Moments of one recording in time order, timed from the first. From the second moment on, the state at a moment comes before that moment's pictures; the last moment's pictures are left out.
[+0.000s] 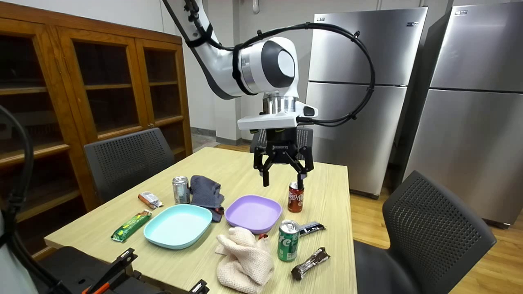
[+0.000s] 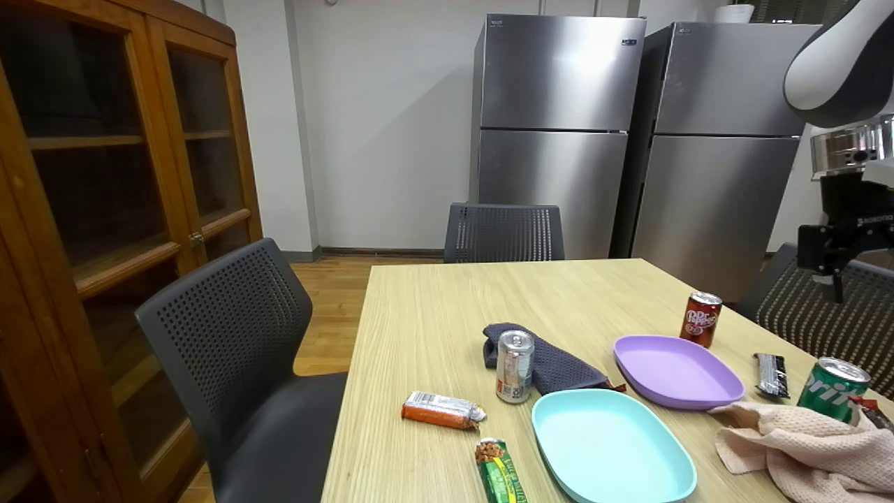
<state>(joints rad) -0.16 0.16 -0.18 -2.27 -0.29 2.23 -0.08</state>
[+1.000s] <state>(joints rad) -0.20 0.24 -0.21 -2.29 -0.27 2.45 -0.12</state>
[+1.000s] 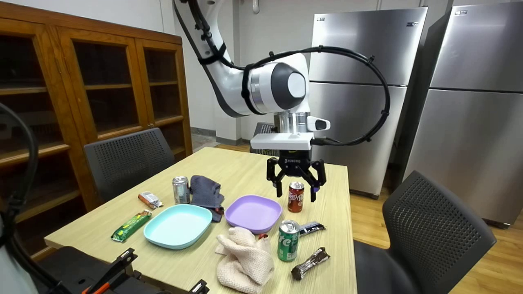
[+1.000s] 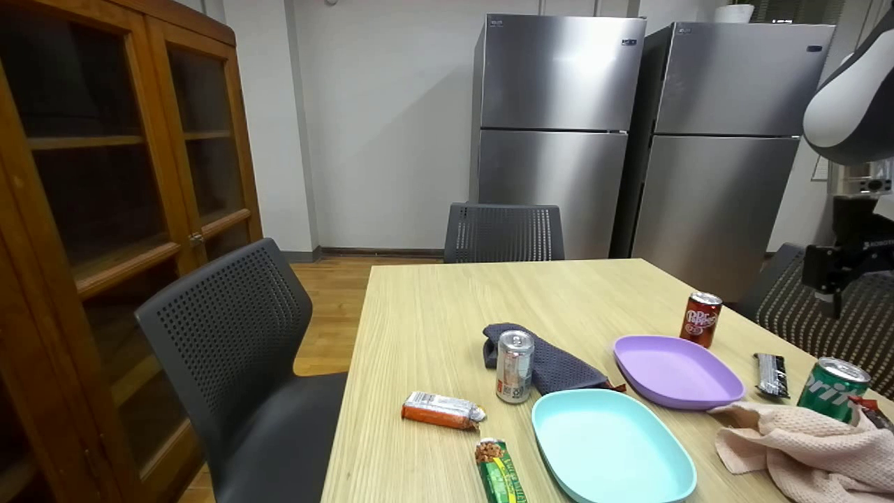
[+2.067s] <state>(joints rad) -0.20 0.37 -0.21 -2.30 -0.26 2.54 -0.14</state>
